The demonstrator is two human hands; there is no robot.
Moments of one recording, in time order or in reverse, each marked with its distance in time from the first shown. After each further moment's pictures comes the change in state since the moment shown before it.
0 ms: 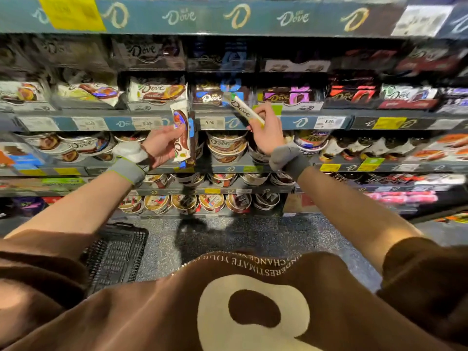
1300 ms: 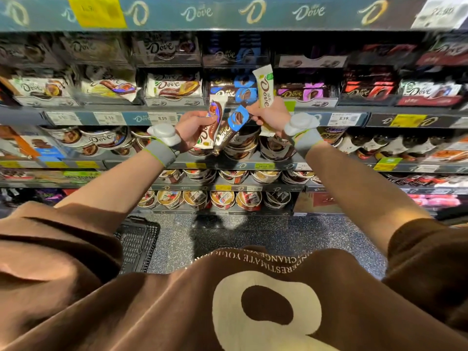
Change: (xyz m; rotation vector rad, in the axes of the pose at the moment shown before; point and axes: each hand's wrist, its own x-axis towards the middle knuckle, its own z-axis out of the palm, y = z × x) left_hand 0.051 -0.007 0.006 -0.112 -0.115 -0.019; right_hand 0.032 -0.027 -0.002 0.349 -0.259 0.311
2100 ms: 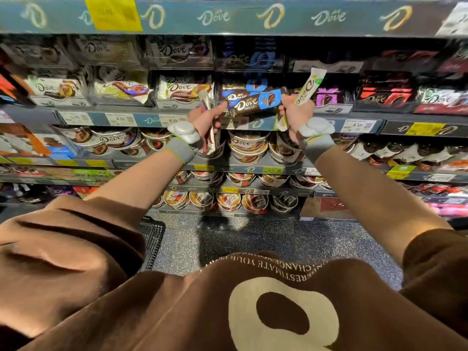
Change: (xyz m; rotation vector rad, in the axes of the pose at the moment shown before) left_hand 0.015 0.009 0.005 0.046 0.341 0.071; right_hand 0.019 0.009 -0.005 0.338 0.454 0.017
